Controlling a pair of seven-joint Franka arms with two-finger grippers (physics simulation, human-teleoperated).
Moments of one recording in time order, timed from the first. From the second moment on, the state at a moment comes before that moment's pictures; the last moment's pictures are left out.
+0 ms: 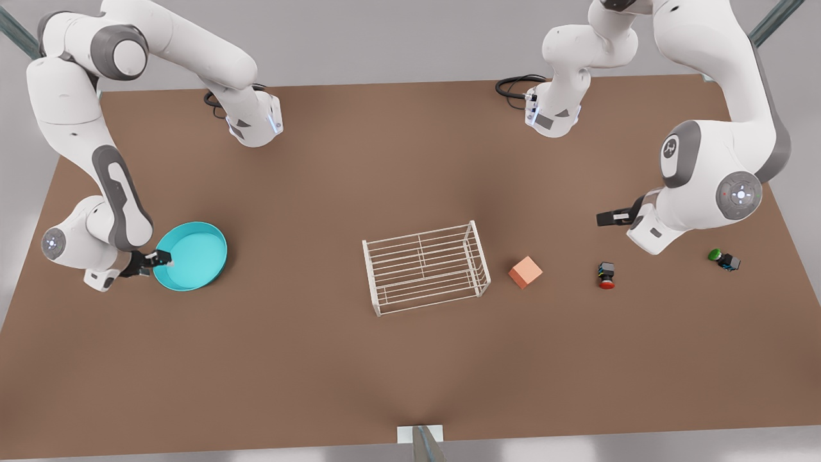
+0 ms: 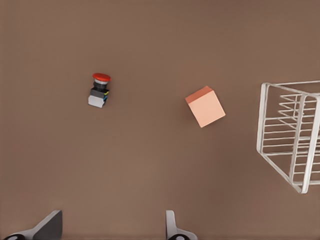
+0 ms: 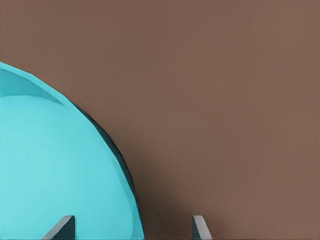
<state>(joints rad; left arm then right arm) -0.07 0.20 -0.01 -1.60 -0.04 1.48 -0.16 -0.60 0.53 0.16 -2.02 -0.01 2.37 -0.74</state>
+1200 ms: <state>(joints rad) -0.07 0.20 -0.01 -1.60 -0.04 1.48 -0.18 -0.60 0.34 0.34 -1.87 0.18 1.91 -0.89</state>
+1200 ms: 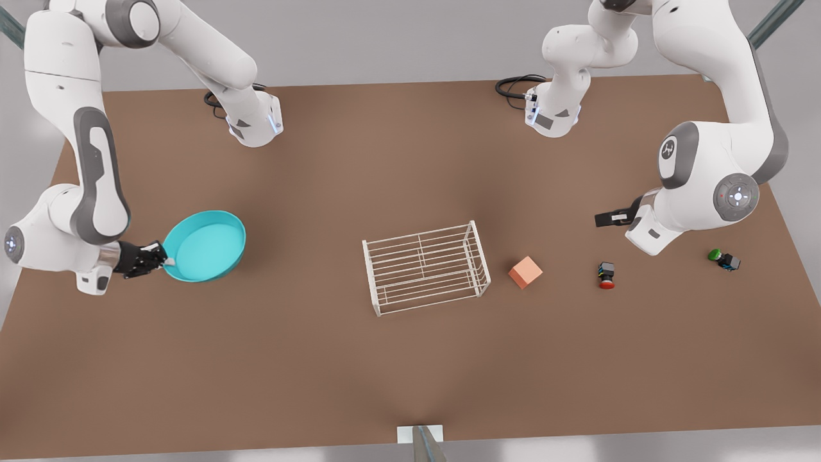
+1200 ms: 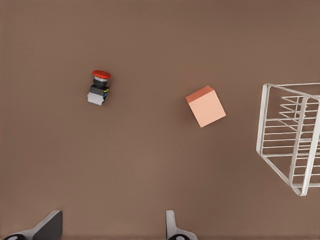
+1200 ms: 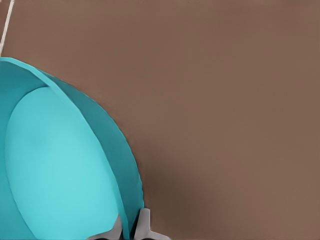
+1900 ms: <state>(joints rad) 0.01 0.38 0.00 -1.76 0.05 1.90 -0.07 -0.04 0.46 0.41 -1.50 0.30 1.67 -0.40</state>
